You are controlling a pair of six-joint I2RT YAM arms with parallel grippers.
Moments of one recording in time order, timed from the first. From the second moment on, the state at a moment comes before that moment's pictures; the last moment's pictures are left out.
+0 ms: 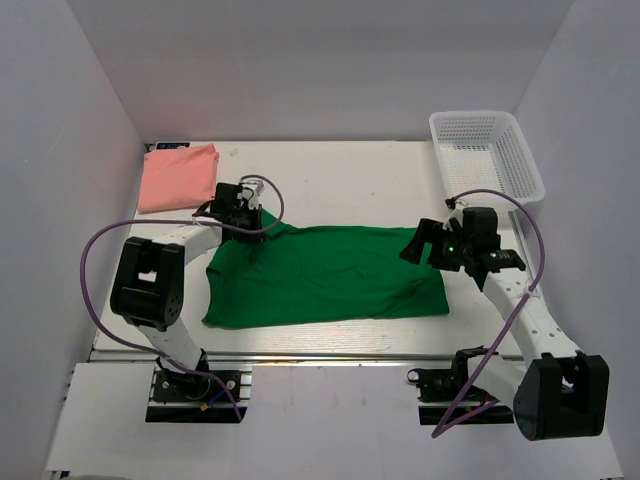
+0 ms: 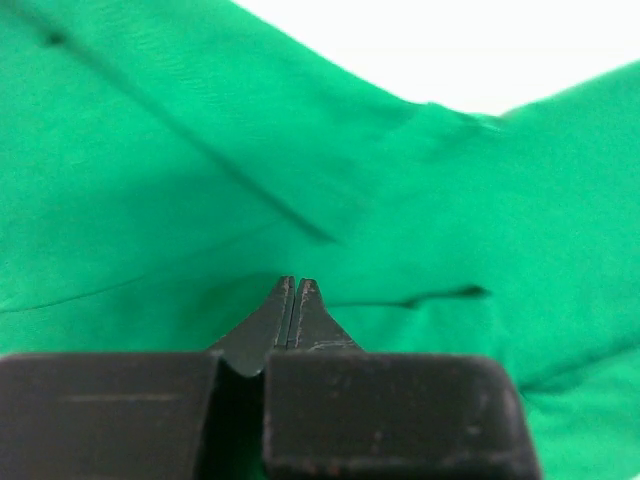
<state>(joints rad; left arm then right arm) -0.23 1.73 1.01 -0.19 0.21 -0.14 0.12 1.07 0.72 -0.45 -0.38 0.31</state>
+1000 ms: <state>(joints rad) -0.20 1.72 1.11 -0.27 -0.10 -0.12 0.12 0.98 0.70 -0.45 -0.37 0.31</state>
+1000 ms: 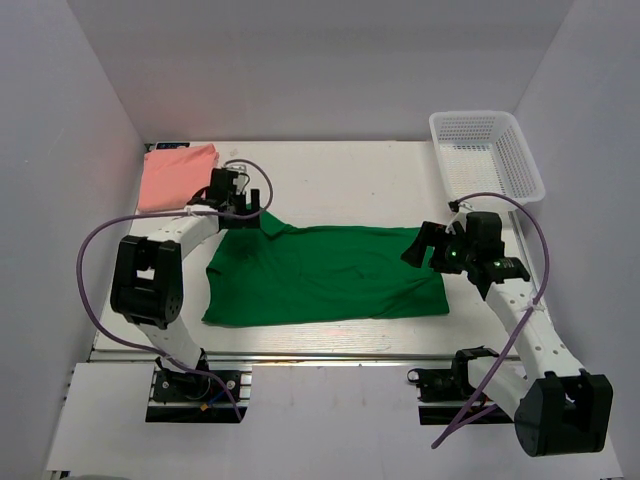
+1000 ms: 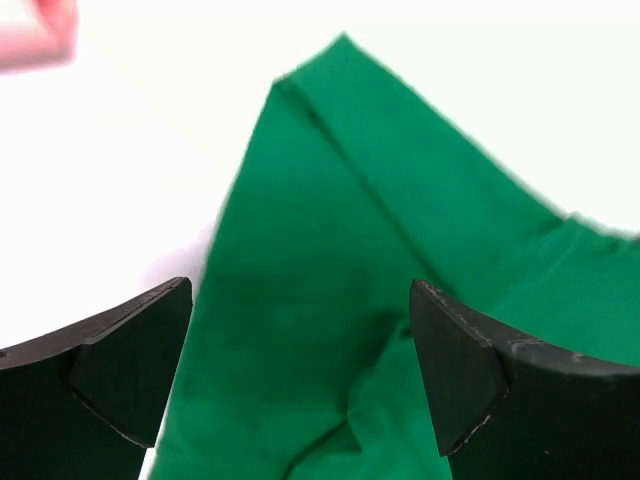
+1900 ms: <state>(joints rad) -0.22 1.57 0.86 -0.01 0.57 -0.19 0.12 1.02 0.65 -0.42 -0.42 0.31</state>
